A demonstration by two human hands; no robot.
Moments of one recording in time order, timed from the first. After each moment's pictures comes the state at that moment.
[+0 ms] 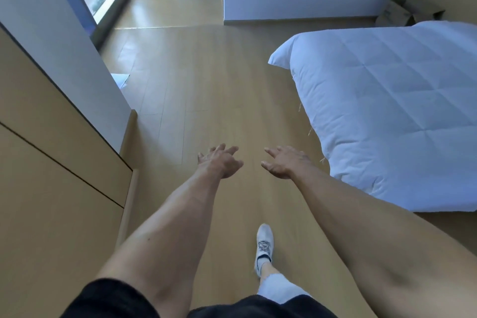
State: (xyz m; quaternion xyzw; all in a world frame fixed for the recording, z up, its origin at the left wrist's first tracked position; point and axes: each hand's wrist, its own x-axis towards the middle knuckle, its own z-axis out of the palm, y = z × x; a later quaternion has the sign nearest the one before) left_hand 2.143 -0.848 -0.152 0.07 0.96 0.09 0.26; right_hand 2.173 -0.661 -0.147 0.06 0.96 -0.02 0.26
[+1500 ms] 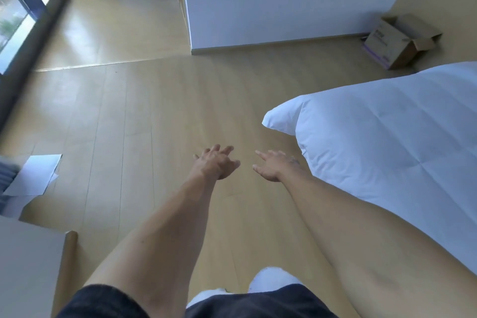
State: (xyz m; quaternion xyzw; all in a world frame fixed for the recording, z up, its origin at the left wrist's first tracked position) left_hand 1.292 -0.750 -0.160 0.14 0.95 0.09 0.27; right_hand 1.351 -0.581 -0.153 0.14 0.95 -0.06 0.28
